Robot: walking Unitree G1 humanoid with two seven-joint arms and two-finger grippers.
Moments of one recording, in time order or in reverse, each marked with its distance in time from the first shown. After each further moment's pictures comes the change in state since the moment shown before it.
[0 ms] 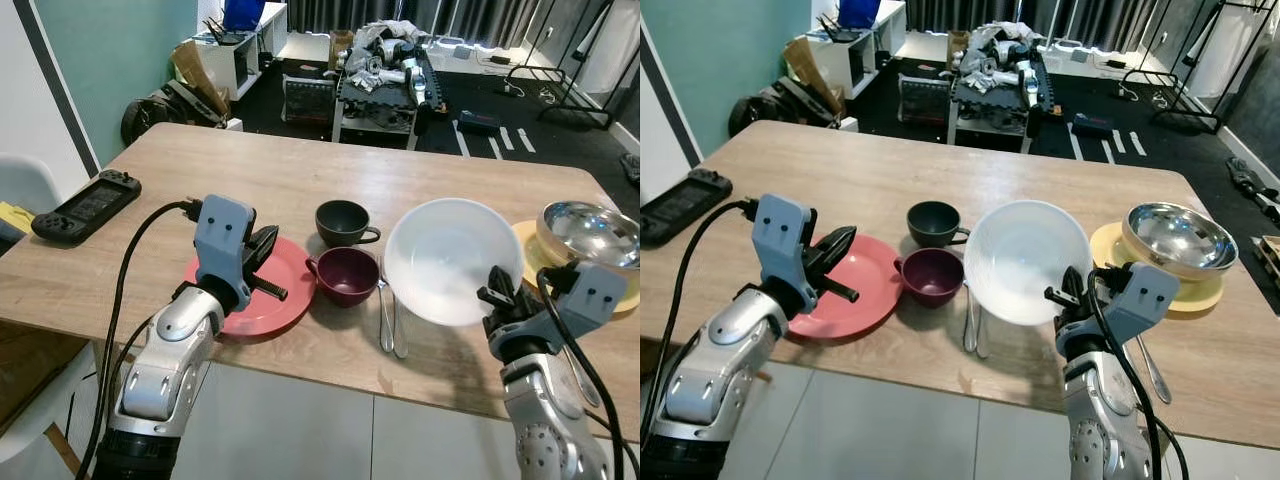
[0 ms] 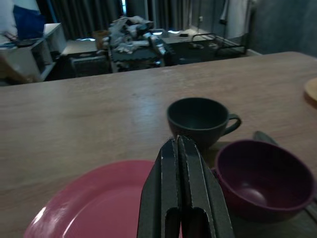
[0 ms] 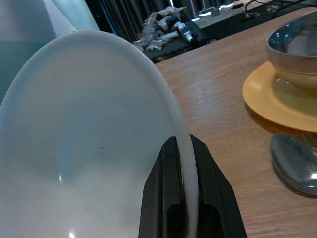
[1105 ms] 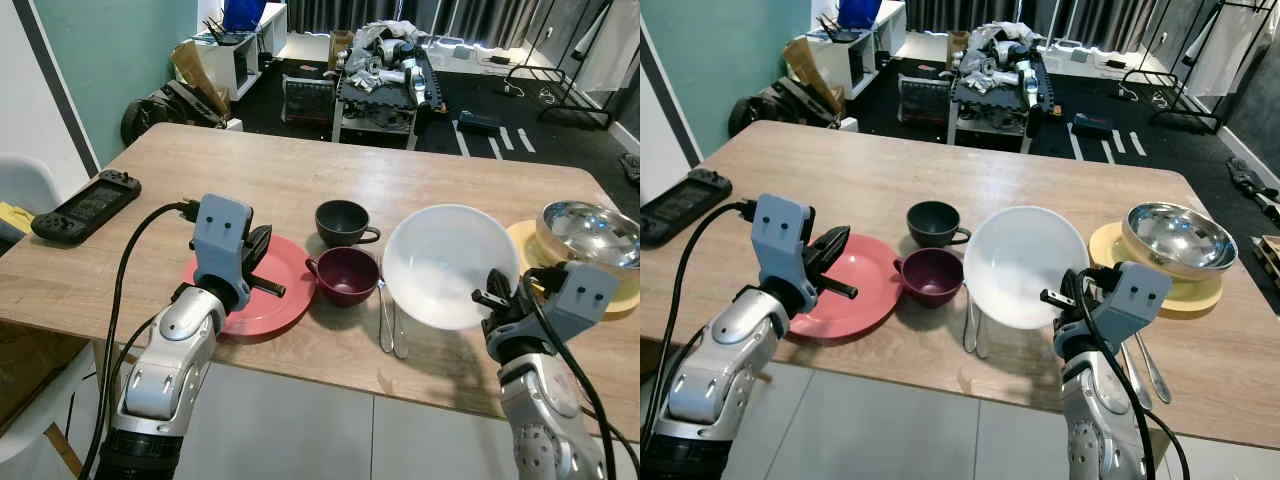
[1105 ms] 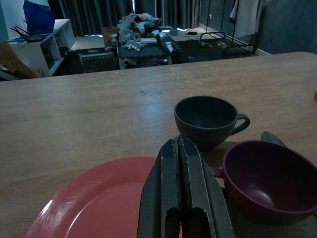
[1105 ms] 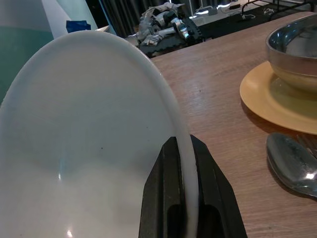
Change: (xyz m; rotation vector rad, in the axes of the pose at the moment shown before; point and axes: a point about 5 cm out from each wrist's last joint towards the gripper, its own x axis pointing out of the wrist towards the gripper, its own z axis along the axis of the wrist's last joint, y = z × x) left arm 0.001 0.000 -0.001 -0.010 0.011 0.032; right arm 0.001 0.003 -0.004 -0.057 0.016 -0.003
